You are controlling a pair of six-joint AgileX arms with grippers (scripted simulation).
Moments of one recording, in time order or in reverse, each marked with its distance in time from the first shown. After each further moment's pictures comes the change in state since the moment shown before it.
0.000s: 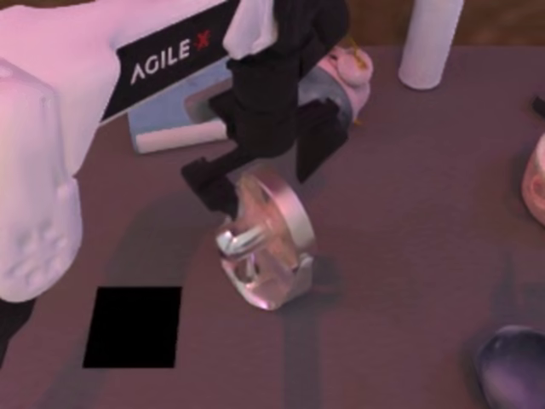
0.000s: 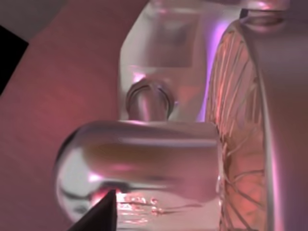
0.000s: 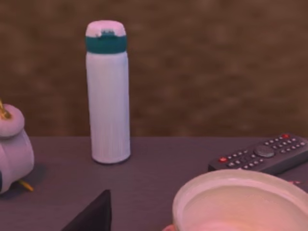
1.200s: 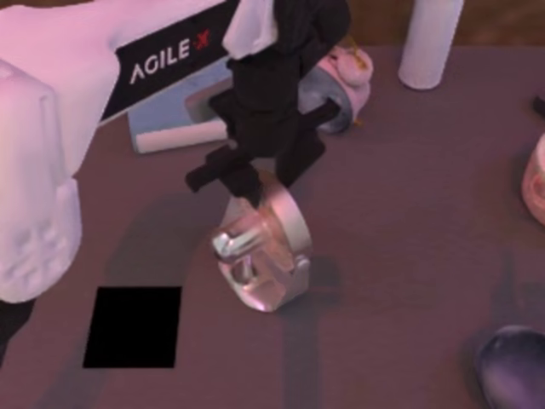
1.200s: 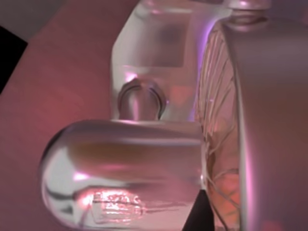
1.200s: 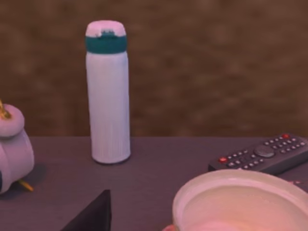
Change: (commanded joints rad) left arm 0.001 0.000 0.000 -0.001 0.000 0.001; right arm 0.000 0.000 0.000 0.000 0.000 0.000
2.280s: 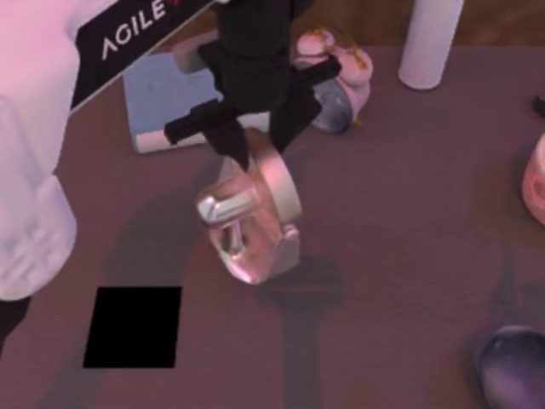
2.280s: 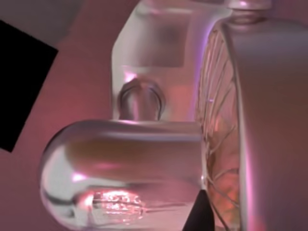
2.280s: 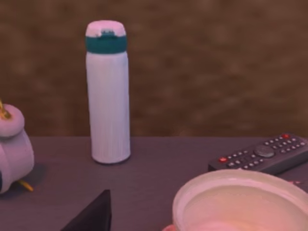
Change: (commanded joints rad) left arm 0.014 -0.011 0.218 -0.208 -0.003 0.104; right arm 0.000 0.000 0.000 0.000 0.000 0.000
